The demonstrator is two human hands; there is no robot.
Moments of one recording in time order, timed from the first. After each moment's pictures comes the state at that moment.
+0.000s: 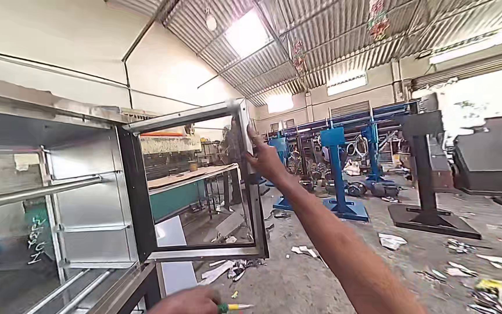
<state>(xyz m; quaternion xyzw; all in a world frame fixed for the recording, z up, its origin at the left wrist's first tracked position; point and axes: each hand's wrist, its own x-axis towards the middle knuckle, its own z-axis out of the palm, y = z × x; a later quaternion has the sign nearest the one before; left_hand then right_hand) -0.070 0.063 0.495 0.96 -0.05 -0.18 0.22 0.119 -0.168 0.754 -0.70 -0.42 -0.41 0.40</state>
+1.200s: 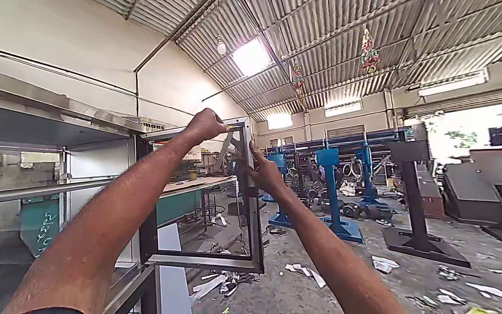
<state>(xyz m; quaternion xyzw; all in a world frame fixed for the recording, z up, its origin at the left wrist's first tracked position) -0.078 -0.012 0.917 0.90 0.00 0.43 0.13 0.086 -0.176 0.764 -0.72 -0.42 -0.42 0.37</state>
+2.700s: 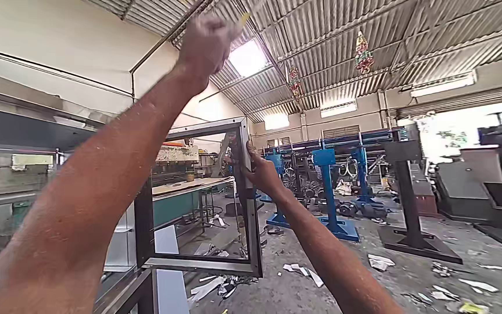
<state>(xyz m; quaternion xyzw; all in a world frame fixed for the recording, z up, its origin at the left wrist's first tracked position) -0.162 -0.095 0.982 0.72 -0.29 0.55 0.31 0.076 -0.180 0.765 -0.72 -0.41 -0.43 0.36</state>
